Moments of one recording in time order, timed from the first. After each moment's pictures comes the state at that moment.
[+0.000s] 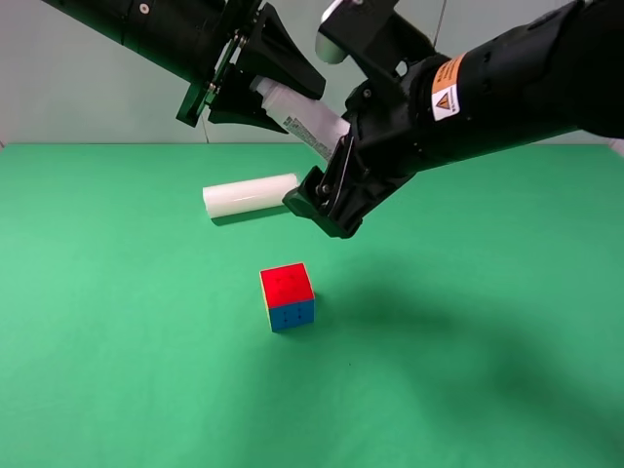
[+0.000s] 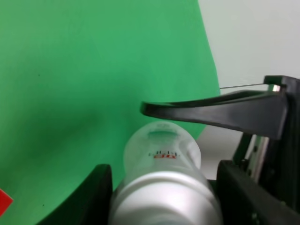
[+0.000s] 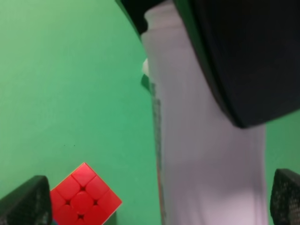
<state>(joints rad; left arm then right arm) -0.38 1.68 -1.30 -1.03 0.92 0.38 0.84 1.37 -0.93 -0.11 0.29 -0.25</state>
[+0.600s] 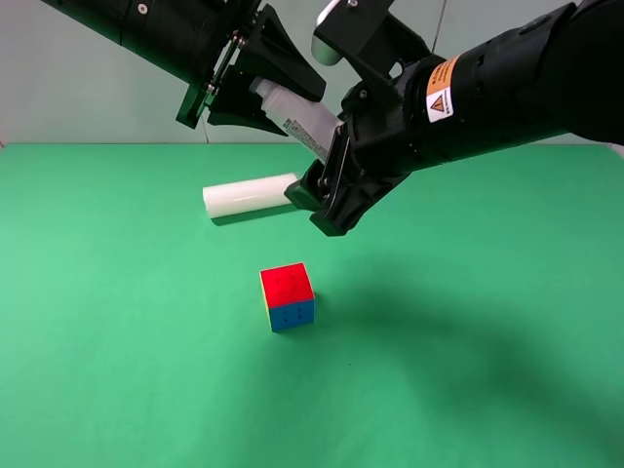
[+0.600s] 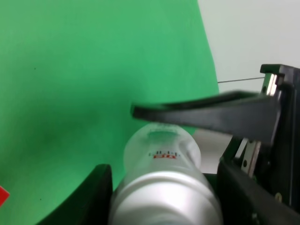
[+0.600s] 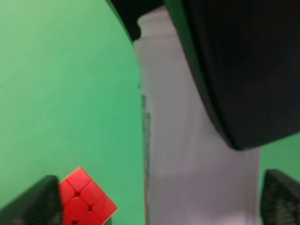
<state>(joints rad) -0.38 1.68 -1.30 -1.03 0.94 0.38 0.84 1.38 -0.93 -0.13 0.27 -0.25</state>
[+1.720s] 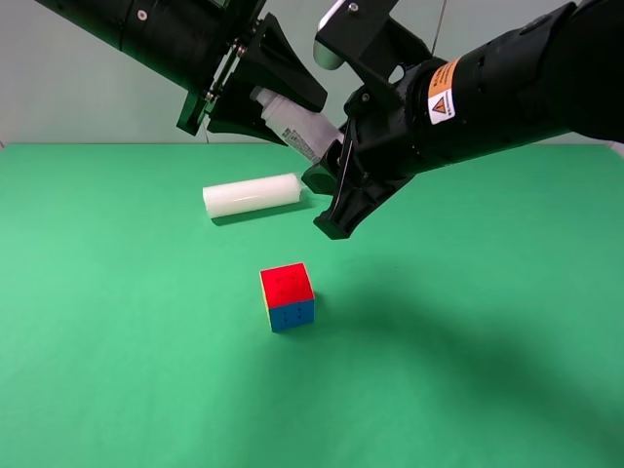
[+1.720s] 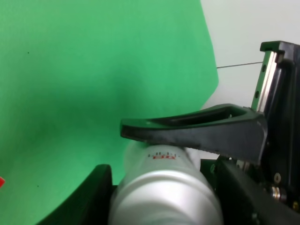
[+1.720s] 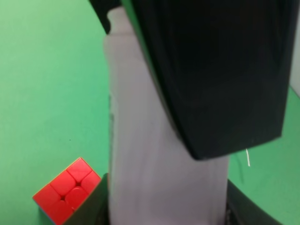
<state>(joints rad) -0.39 1.68 -1.29 -1.02 0.97 0.39 0.84 1.38 -0.93 -0.13 0.30 -0.24</state>
